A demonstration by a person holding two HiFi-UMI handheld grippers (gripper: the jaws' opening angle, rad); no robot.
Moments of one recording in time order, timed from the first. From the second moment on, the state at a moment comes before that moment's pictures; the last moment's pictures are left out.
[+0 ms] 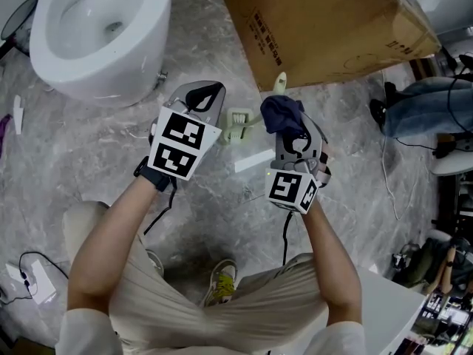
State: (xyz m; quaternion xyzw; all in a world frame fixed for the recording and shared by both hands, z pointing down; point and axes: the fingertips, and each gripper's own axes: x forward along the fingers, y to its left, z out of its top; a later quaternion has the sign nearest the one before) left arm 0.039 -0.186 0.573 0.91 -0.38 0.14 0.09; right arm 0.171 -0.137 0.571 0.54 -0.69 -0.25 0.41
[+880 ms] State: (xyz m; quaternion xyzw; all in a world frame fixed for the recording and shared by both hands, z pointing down) left arm 0.042 -0.180 0.580 0.91 -0.39 0.15 0.09; right arm 0.169 -0.127 0.622 0.47 -0.69 -0.23 0.49
